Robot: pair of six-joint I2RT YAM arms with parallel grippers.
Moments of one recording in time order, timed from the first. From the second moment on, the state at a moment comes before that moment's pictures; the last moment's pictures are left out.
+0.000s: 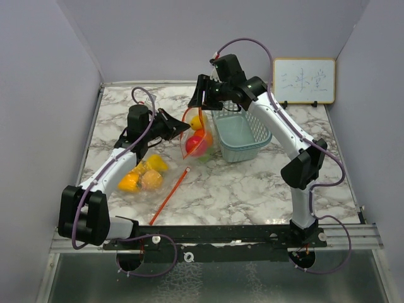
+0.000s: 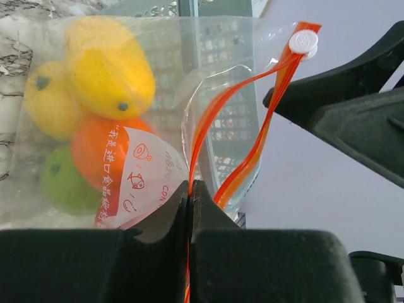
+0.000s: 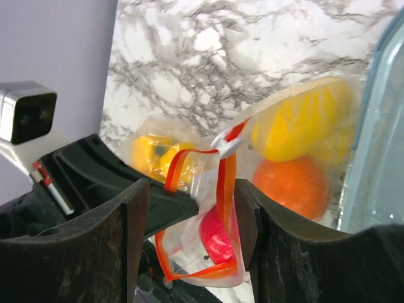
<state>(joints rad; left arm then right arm) -0.24 1.33 0.88 0.10 0.53 -1.05 0.63 2.03 2.22 -0.83 -0.23 0.62</state>
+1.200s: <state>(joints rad) -0.24 1.31 1.20 -0.13 0.59 -0.75 0.63 2.08 2.32 -0.80 -0.09 0.48</state>
